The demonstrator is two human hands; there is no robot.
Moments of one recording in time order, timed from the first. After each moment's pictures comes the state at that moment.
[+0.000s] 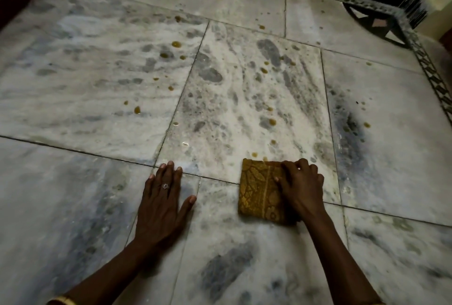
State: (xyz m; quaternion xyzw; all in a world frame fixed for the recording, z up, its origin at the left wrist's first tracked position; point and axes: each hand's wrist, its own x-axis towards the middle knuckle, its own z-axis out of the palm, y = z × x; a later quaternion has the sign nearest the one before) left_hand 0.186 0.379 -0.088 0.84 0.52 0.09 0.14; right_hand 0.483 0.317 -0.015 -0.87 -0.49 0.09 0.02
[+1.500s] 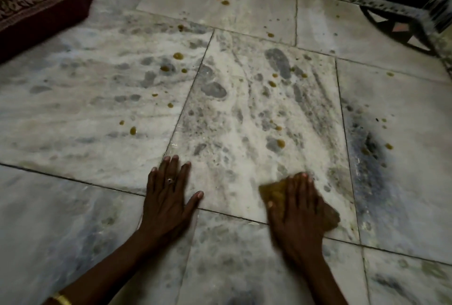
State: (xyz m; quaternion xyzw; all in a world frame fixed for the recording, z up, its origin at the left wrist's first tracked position) left_hand 0.224 0.450 -0.081 0.84 0.52 0.06 0.12; right_hand 0.478 0.329 -0.070 -0.86 -0.51 0.03 0.05
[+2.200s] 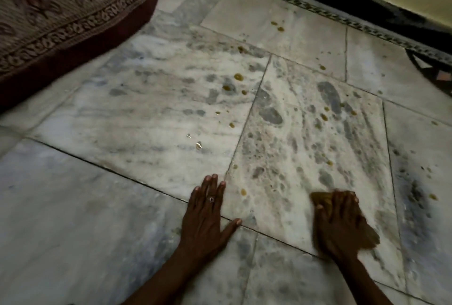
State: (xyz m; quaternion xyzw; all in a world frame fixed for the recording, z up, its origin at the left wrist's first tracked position) left_hand 0.165 0.460 -0.082 0.84 0.50 0.12 0.18; right_hand 0.469 0.393 -0.062 -0.90 -0.42 0.09 0.01
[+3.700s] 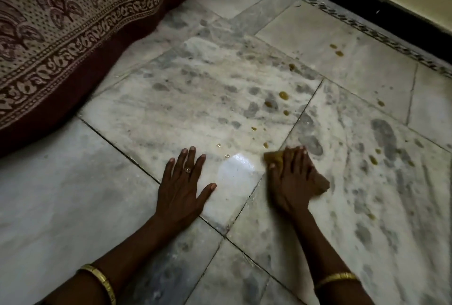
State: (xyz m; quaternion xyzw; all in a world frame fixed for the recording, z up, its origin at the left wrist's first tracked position) left_hand 0.105 0.543 -0.090 0.74 0.65 0.11 0.10; right_hand 0.359 0.587 -0.063 -0.76 -0.64 0.08 0.06
